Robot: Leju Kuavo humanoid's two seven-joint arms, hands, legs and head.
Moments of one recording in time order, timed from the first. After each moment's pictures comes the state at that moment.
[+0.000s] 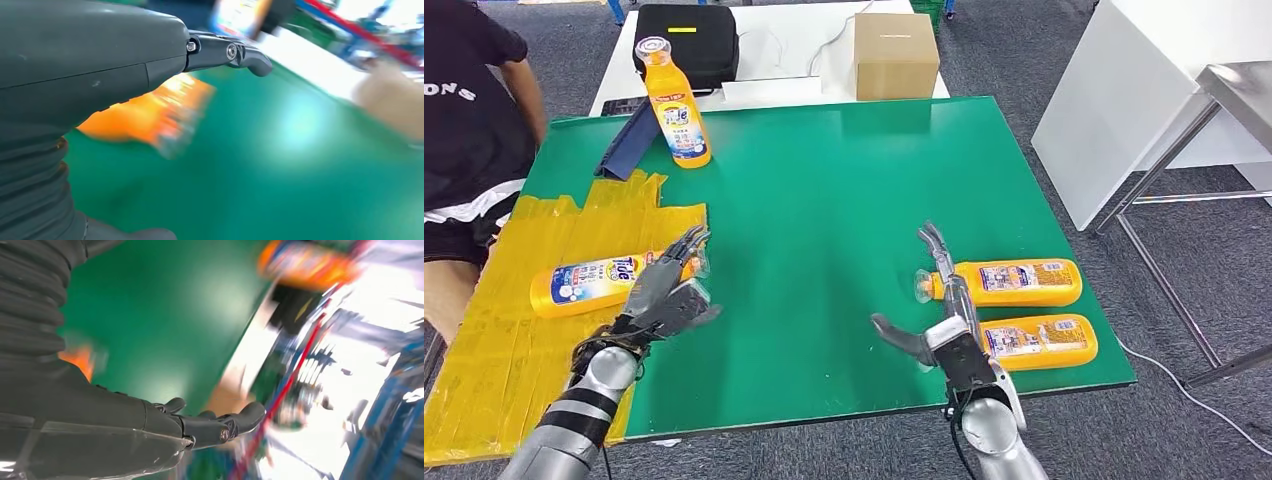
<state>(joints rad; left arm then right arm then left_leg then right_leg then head) -0.36 0.05 -0.18 -1.03 -0.54 0.14 -0.33 -0.03 0.04 0.28 -1.57 0.42 -0.23 -0.38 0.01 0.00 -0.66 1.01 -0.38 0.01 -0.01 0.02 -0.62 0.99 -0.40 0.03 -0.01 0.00</state>
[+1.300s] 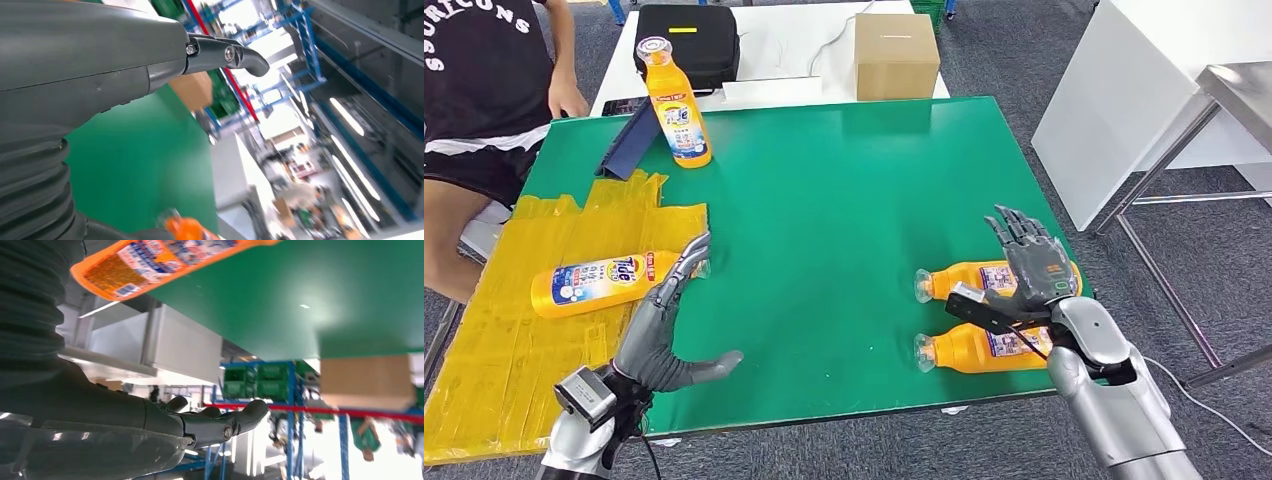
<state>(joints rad) -0.07 0.00 -0.20 -1.60 -0.15 -0.19 -0.55 -0.27 -0.36 0.25 -1.39 1.05 -0.08 -0.07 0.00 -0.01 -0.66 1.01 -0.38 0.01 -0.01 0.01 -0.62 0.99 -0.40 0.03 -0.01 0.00</state>
